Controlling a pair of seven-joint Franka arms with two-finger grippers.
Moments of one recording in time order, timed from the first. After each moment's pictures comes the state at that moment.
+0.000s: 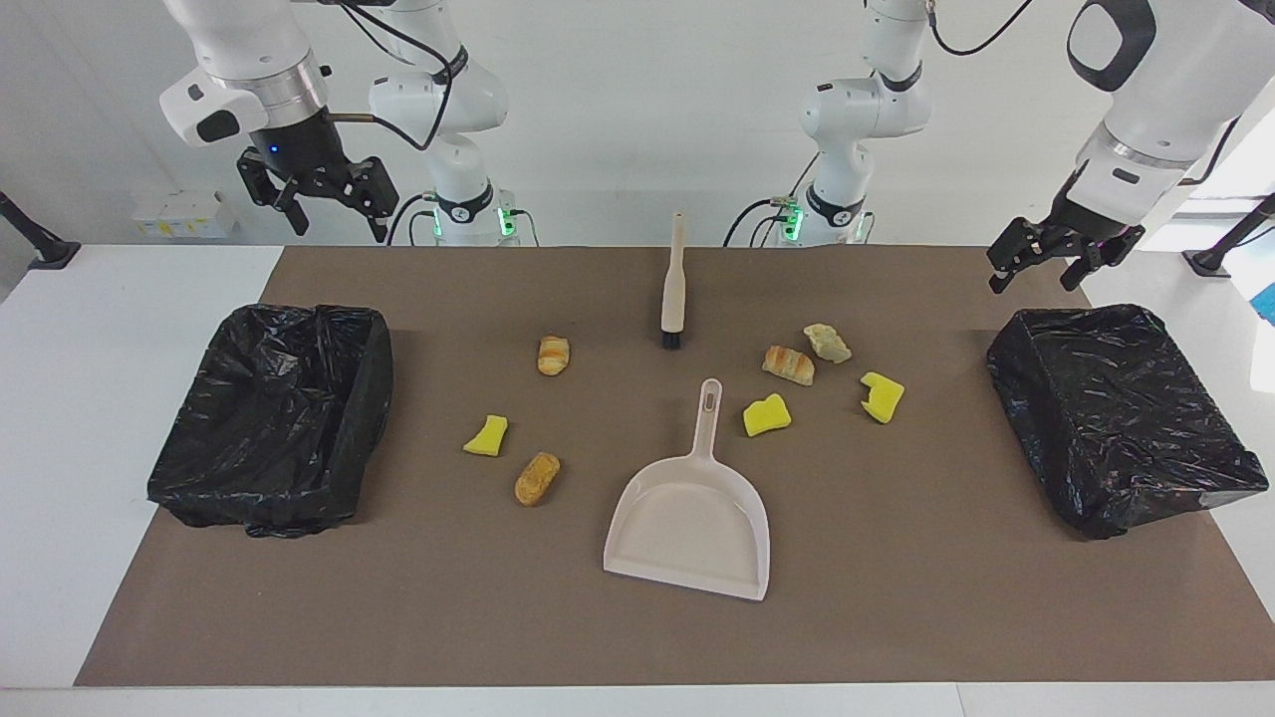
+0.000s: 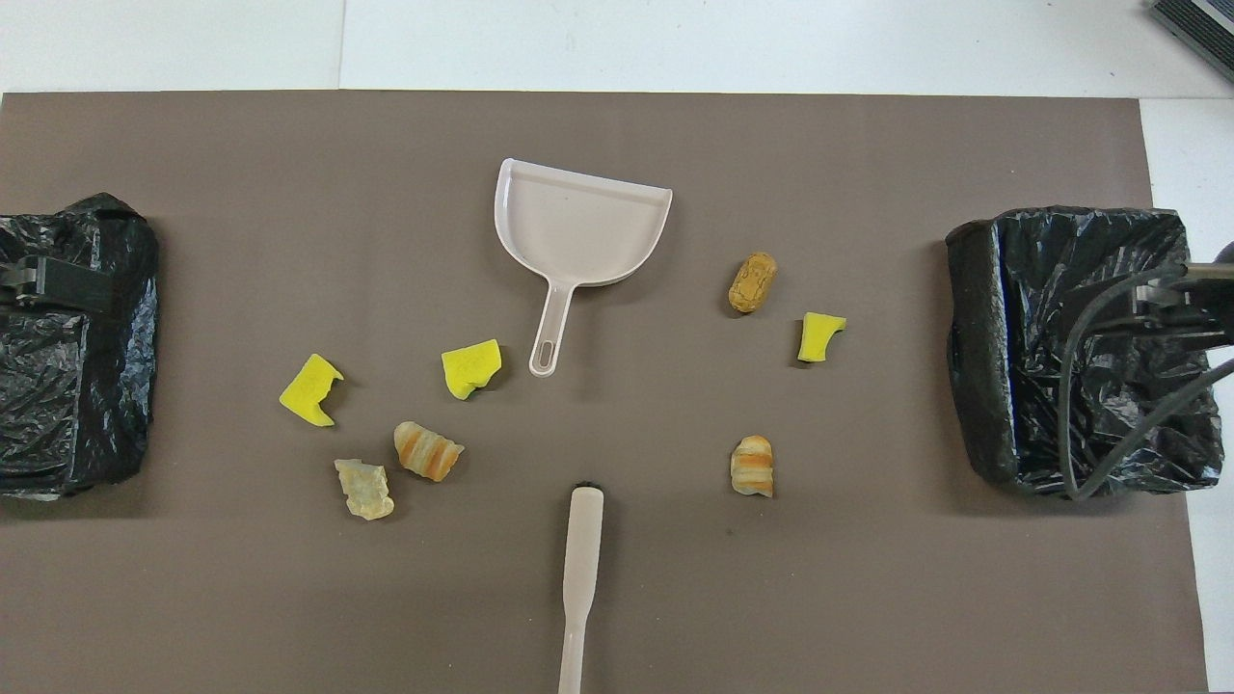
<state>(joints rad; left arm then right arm) 0.02 0.00 -0.02 -1.59 -0.02 1.60 0.00 0.08 0.00 -0.02 -1.46 -0.03 1.45 0.13</state>
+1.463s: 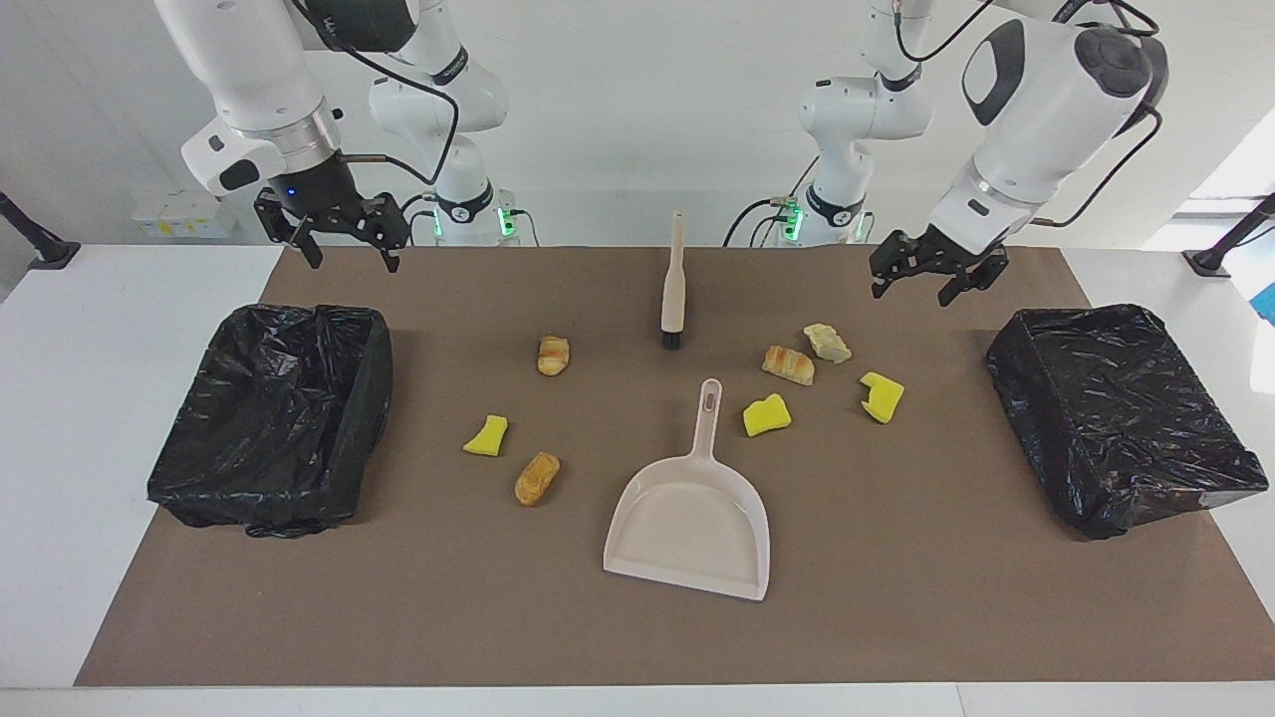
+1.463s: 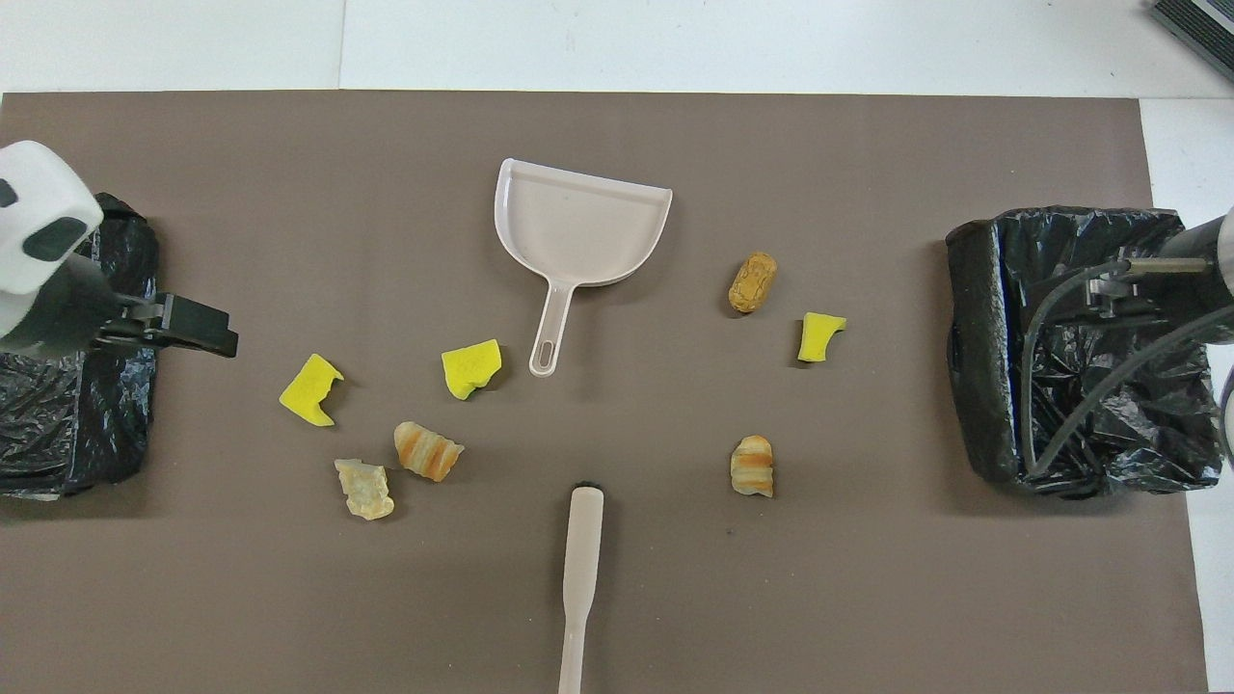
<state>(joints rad) -0.18 -0.04 -0.05 -1.79 -0.14 1.70 -0.08 0.08 0.00 -0.02 -1.55 -0.01 1.54 0.15</state>
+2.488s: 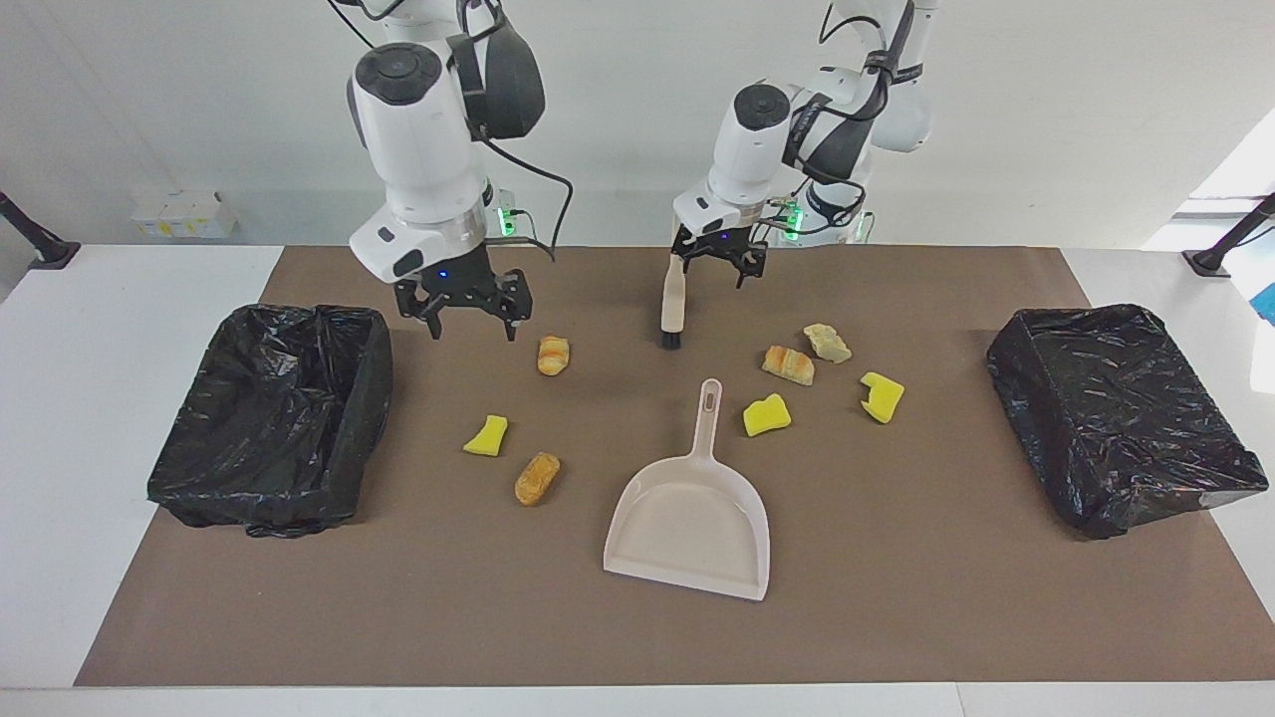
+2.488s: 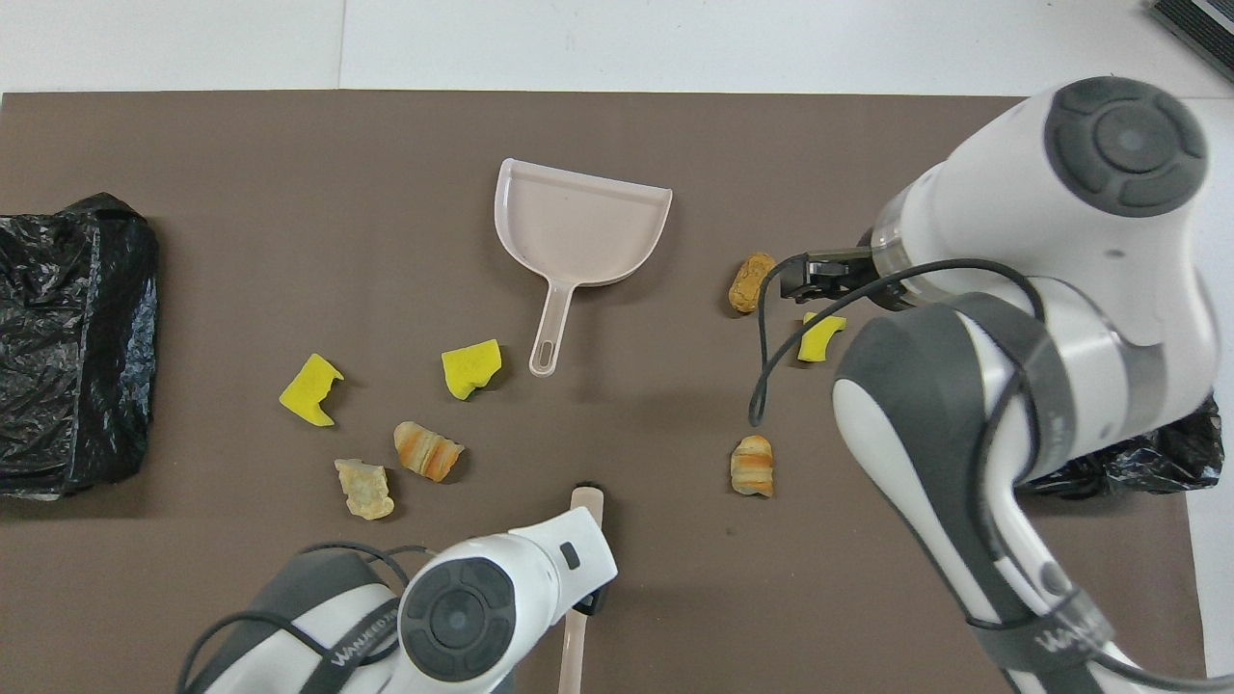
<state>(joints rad) -0.80 -0.19 -0.07 -2.44 -0.14 2.24 -0.37 0.33 0.20 -0.02 -1.59 -0.03 1.85 0.34</state>
